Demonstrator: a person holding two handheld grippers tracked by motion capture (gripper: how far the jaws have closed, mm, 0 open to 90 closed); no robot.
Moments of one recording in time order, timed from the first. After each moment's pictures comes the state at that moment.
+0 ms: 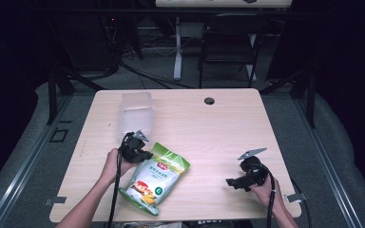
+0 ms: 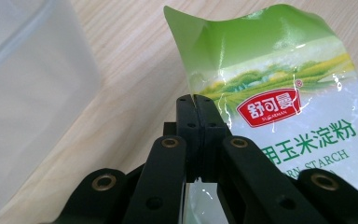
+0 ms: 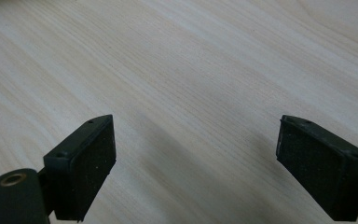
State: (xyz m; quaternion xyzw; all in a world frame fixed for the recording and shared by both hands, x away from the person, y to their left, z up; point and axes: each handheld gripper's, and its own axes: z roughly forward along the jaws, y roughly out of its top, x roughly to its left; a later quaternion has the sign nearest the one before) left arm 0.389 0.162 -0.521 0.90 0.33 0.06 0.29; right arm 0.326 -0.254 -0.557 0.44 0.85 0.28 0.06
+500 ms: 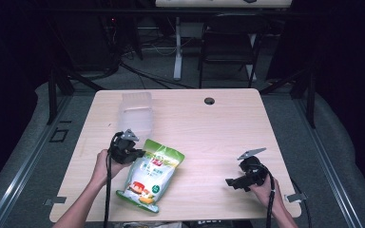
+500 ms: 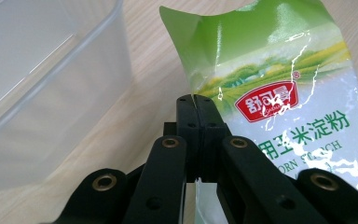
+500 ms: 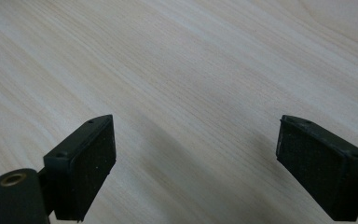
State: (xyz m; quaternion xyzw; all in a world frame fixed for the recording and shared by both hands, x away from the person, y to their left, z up) left arm 0.376 0.183 -0.504 0.88 0.34 0.10 0.30; right arm 0.326 -0.253 -0.557 0.44 0.85 0.28 0.06
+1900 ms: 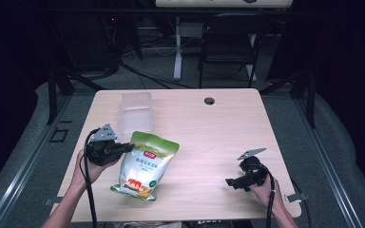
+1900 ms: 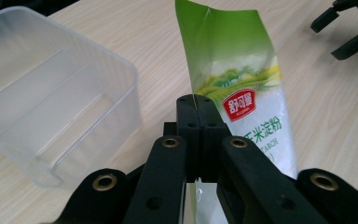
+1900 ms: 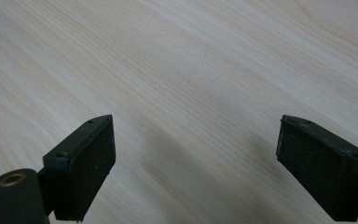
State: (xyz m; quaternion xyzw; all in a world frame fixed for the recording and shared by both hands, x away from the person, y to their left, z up) left arm 0.334 0.216 -0.442 0.85 0.30 0.14 0.41; right arm 0.326 -0.253 -0.556 0.44 0.85 0.28 0.06
